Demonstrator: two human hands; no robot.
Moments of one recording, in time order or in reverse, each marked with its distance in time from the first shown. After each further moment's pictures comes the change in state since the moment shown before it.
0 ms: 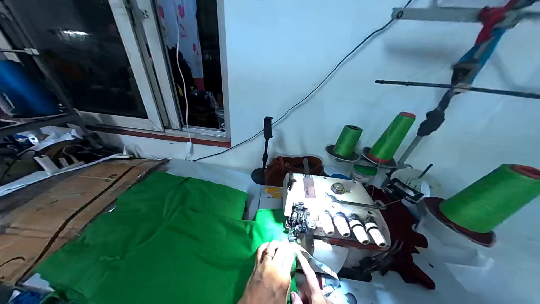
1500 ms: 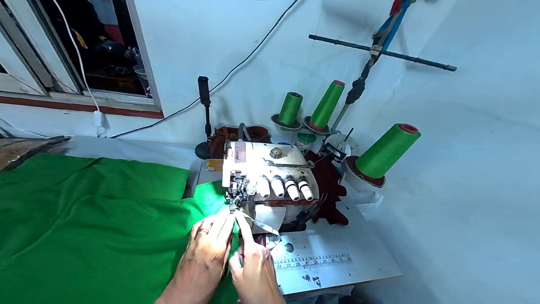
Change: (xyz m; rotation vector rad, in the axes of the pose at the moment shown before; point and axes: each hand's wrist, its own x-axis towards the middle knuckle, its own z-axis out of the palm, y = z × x) left_hand -0.002 0.000 0.010 -0.016 0.089 -0.003; right_hand 0.024 -0.026 -0.013 -0.199 -0.195 0.318
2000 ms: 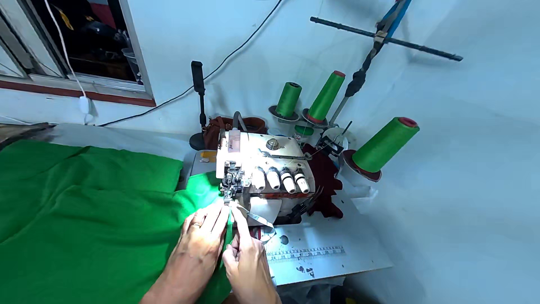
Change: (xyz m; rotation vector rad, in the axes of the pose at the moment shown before) left_hand -0.002 0.000 0.000 0.030 -0.018 0.025; right_hand -0.002 0.010 0.009 0.111 0.109 -0.097
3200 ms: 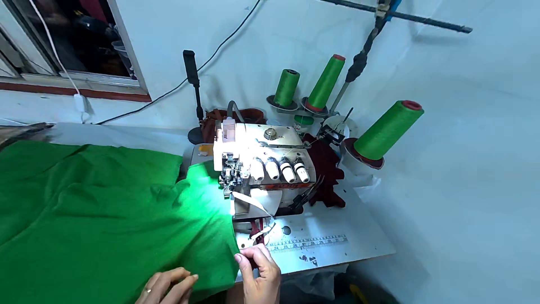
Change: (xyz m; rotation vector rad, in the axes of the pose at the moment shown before) left_hand -0.101 -0.014 -0.058 -0.440 -0.182 -0.128; right_hand -0.049 0.040 0.031 0.368 0.421 -0.099
